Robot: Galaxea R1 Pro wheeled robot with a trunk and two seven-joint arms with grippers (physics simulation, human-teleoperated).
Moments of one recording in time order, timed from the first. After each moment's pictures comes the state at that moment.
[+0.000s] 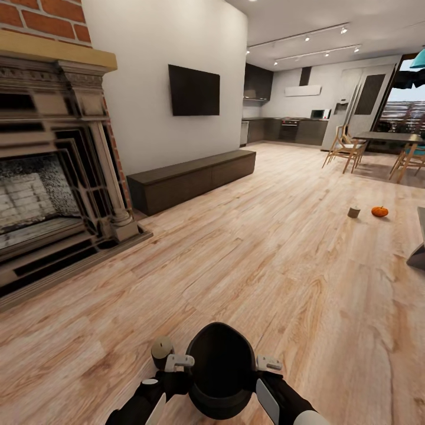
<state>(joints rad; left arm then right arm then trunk) -0.42 -0.14 -0.11 -0.53 0.04 0.23 -0.03 -0.54 0.17 0.01 -0.33 -0.20 0.25 -0.18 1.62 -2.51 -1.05</state>
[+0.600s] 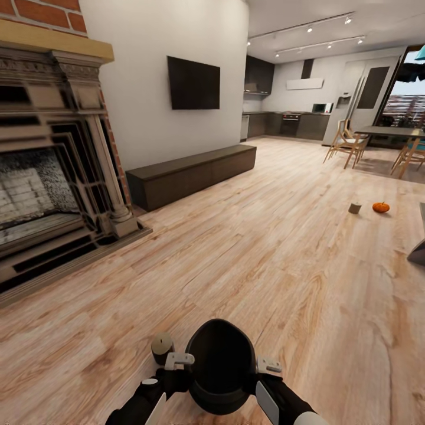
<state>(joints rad) -0.42 -0.14 -0.11 -0.54 0.05 0.20 -0.03 -0.54 0.17 0.01 -0.31 -0.19 0.24 -0.18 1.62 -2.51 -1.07</state>
